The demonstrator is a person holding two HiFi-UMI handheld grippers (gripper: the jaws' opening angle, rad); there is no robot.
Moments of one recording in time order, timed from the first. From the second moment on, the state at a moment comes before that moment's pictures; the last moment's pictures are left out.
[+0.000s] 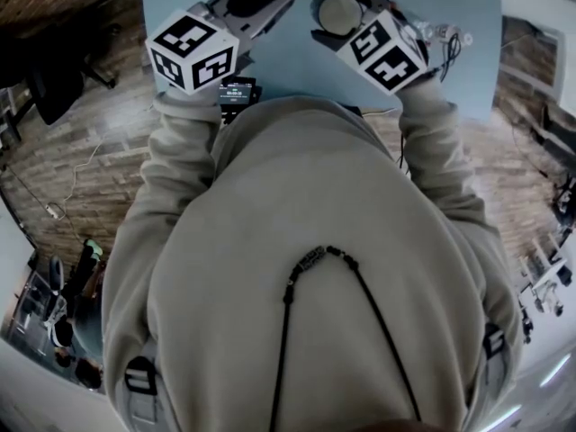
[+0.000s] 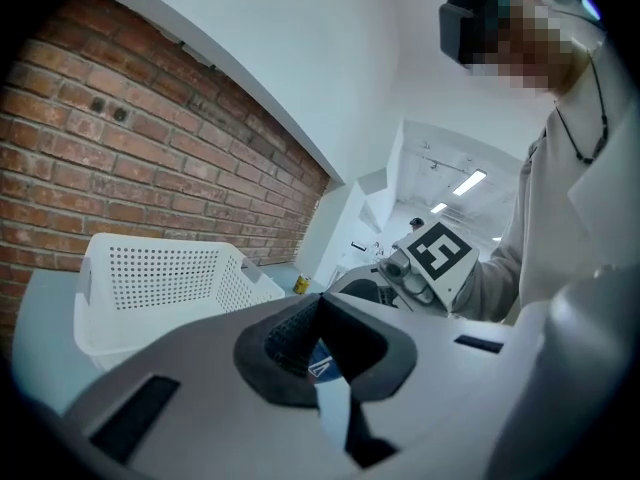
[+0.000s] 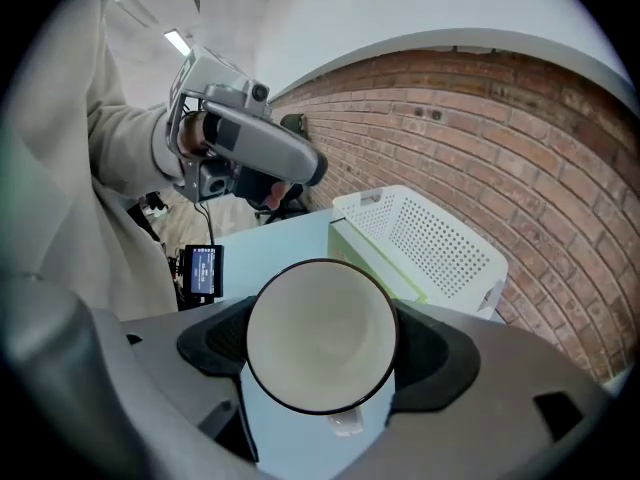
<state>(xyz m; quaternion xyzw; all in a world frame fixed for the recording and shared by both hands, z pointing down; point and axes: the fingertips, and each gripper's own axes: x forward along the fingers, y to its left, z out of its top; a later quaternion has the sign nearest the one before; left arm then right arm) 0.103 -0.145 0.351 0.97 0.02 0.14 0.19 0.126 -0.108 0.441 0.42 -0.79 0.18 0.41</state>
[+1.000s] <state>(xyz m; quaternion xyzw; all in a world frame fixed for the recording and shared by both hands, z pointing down) 0.140 -0.230 0.350 0.97 0.05 0.12 0.20 0.142 -0.215 0.389 0.44 -0.80 0.16 0.37</state>
